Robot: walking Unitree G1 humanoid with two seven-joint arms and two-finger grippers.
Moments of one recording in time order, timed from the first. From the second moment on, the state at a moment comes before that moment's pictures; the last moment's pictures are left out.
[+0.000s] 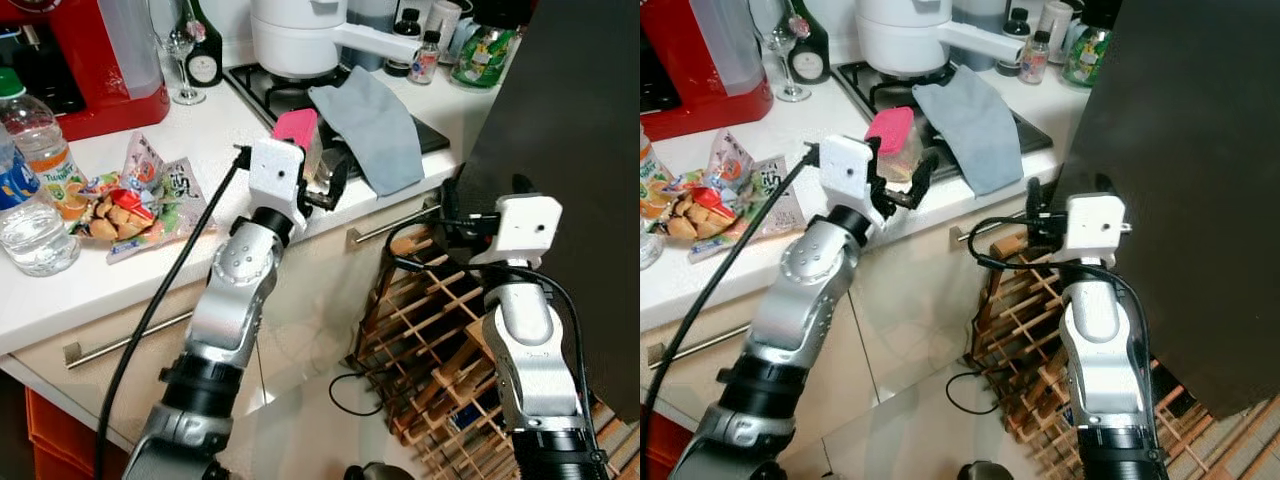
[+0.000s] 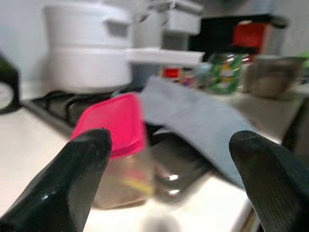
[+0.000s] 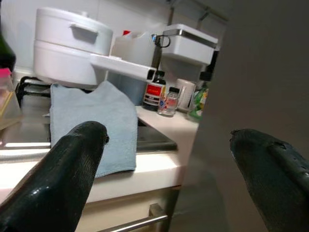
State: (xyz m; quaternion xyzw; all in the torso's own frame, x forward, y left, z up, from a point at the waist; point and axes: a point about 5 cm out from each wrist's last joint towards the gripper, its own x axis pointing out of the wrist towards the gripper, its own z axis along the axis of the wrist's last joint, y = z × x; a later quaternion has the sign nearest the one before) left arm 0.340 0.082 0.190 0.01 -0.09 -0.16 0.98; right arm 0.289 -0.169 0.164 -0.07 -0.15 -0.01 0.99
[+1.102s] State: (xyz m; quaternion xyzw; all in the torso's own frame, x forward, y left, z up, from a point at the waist) left arm 0.382 0.067 0.188 -0.07 -0.09 -0.06 0.99; right arm 0.276 -0.171 0.164 -0.08 -0.14 -0.01 0.99
